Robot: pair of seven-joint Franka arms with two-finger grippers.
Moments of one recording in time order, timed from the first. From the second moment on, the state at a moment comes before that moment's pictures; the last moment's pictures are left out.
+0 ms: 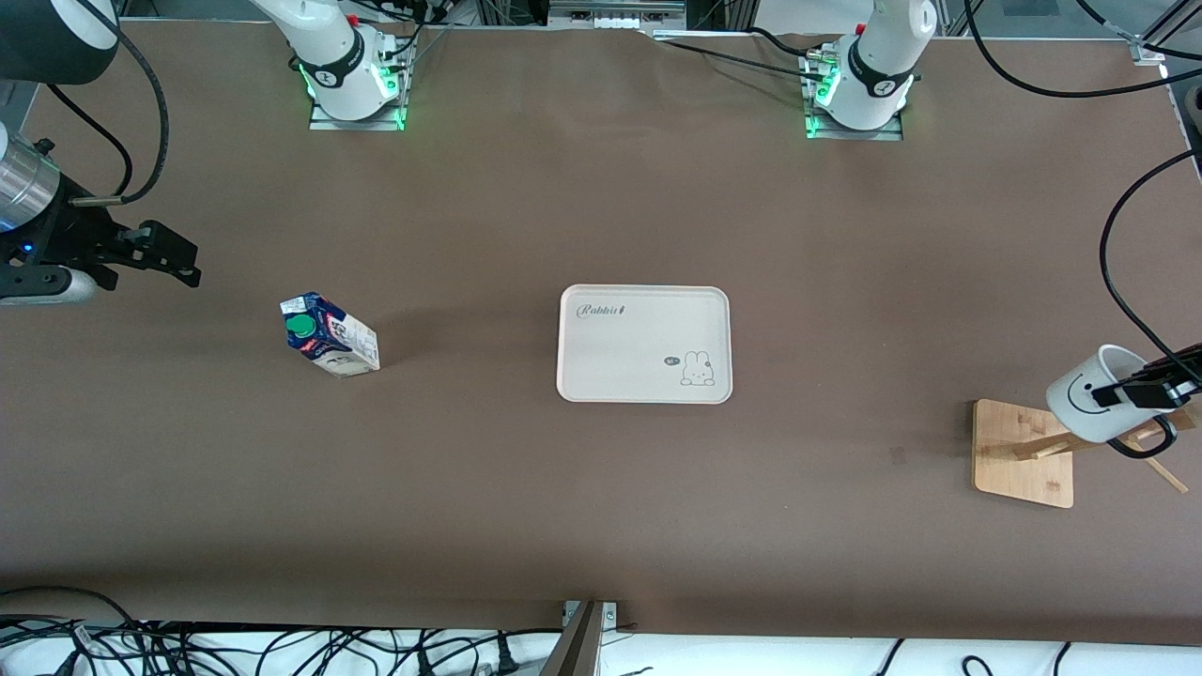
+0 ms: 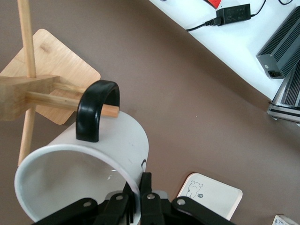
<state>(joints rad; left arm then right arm) 0.16 0.51 0.15 -1.16 -0.47 1.63 -0.17 0.02 0.11 0.04 -1.56 -0.02 1.71 0.01</state>
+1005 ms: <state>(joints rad) 0.08 0.36 0.11 -1.13 -0.25 1.43 0.01 0.02 0.11 0.04 -1.56 -0.02 1.72 0.01</state>
